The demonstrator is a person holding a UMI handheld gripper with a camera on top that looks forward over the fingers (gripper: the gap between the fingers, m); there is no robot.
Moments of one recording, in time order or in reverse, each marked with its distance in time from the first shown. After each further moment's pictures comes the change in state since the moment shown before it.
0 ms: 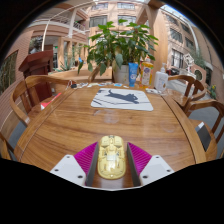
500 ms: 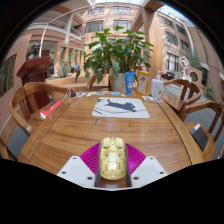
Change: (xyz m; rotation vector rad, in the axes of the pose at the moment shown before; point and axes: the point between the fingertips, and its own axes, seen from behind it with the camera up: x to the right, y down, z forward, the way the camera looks) arm -0.007 -0.027 -0.023 0.066 0.040 0.025
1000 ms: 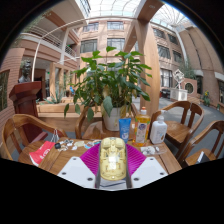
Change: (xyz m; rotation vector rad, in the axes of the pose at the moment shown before) arm 0.045 -0.252 0.120 0.248 0.035 0.051
